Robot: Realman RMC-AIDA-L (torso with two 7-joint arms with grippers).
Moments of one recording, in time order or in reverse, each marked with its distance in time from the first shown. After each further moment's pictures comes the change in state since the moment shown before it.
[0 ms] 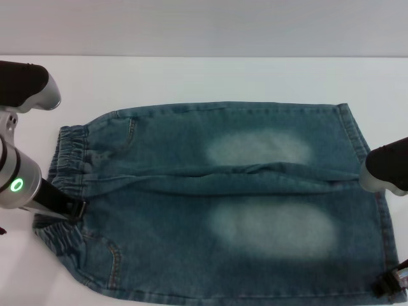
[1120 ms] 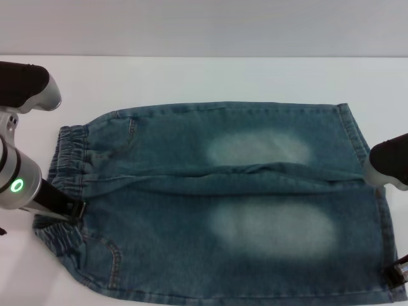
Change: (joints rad) left arm 0.000 -0.001 0.000 0.002 -0.001 0.000 0.003; right arm 0.003 -0.007 0.014 0.003 0.000 -0.011 -0.008
